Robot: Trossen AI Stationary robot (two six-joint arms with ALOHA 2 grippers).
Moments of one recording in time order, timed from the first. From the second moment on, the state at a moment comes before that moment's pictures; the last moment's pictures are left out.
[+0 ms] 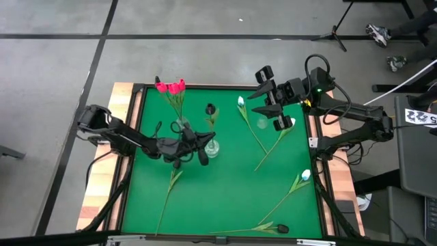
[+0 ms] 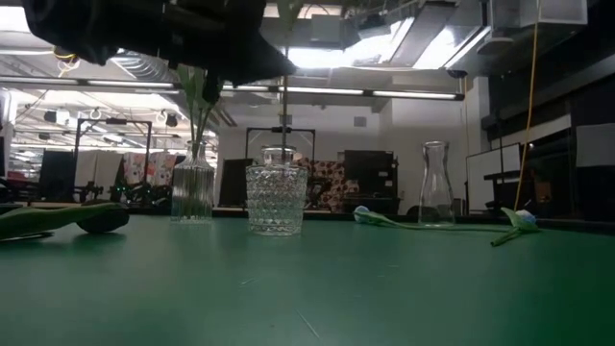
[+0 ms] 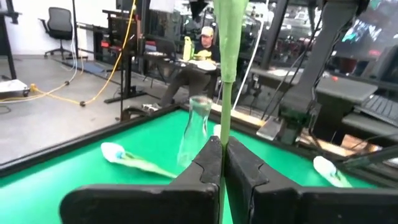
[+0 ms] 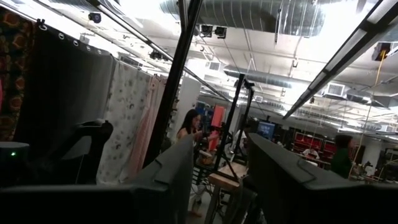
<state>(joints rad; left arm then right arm) -0.23 1.56 0.58 0.98 -0.77 -0.19 -0.23 1.27 1.28 0.53 -0.67 0.02</state>
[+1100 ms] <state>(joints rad) -0.23 1.64 0.58 0.94 -0.88 -0.26 -0.23 1.27 1.28 0.52 -0.67 0.02</state>
